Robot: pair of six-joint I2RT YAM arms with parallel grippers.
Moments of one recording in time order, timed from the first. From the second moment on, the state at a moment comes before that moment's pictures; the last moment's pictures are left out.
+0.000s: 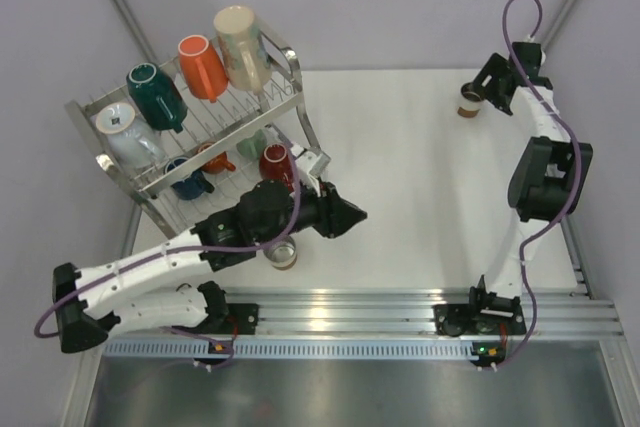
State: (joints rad) left arm -1.09 1.03 0.86 -0.05 0.04 -0.60; right arm -0.15 2.01 1.75 -0.44 0.01 0.45
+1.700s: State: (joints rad) left arm -1.09 0.67 0.76 -0.20 -0.41 -0.63; right arm -0.19 2.31 1.95 -0.39 -0.02 0.44
